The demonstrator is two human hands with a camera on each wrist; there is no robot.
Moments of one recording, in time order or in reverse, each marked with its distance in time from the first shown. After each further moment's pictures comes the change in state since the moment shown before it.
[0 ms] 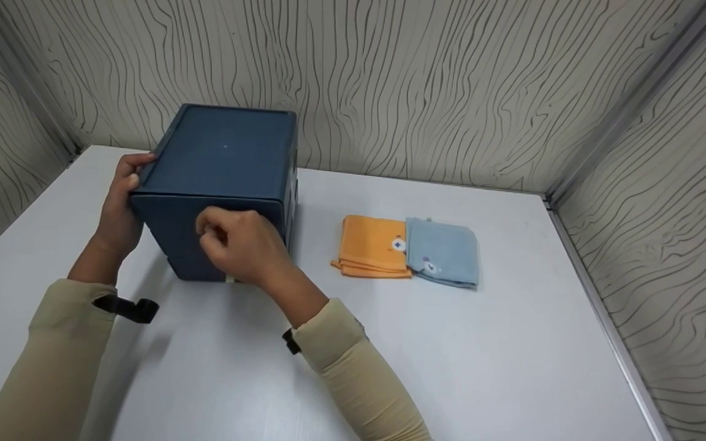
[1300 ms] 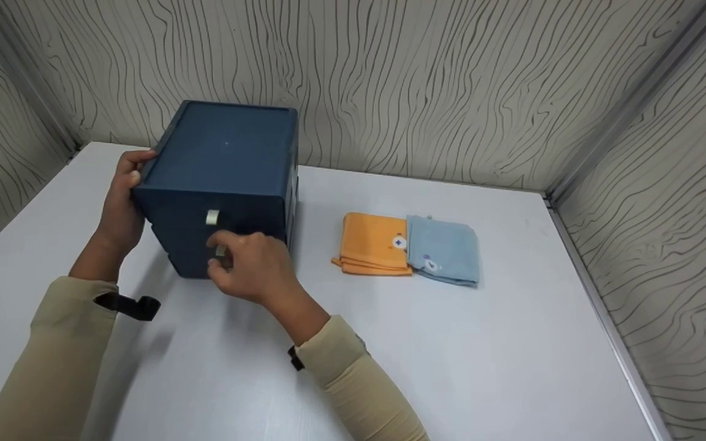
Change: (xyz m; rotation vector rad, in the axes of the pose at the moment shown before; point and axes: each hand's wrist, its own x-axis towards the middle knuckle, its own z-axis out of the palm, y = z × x) left_hand -0.002 0.004 0.004 -0.028 0.015 -0.017; right_hand -0.027 0.013 0.020 -0.269 -0.034 0.054
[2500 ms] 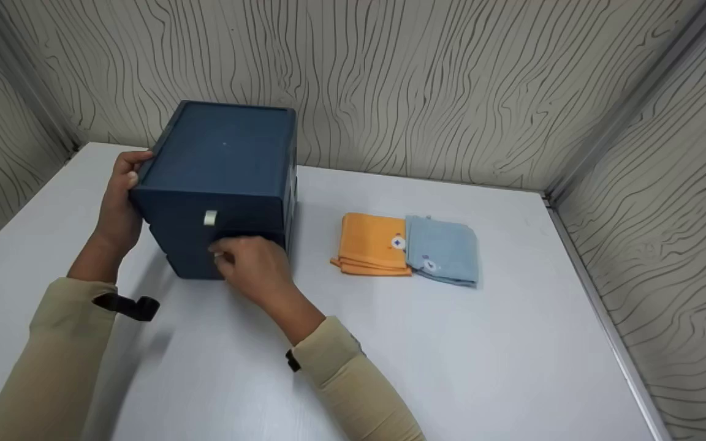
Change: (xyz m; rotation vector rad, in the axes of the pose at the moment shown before) left_hand 0.001 -0.003 -0.001 -0.018 0.019 0.014; right_hand 0.002 0.006 0.015 0.049 -0.048 0.148
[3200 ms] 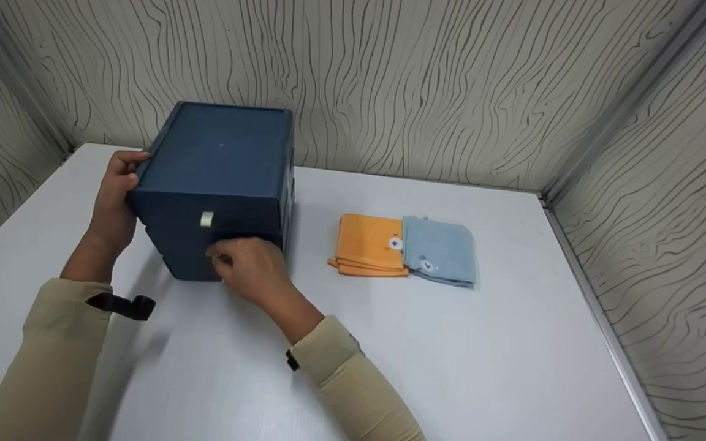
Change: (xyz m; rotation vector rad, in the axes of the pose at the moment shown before) left_hand 0.002 0.004 0.000 -0.053 -0.001 -0.001; right_hand 0.001 0.003 -0.001 0.021 -0.029 -0.010
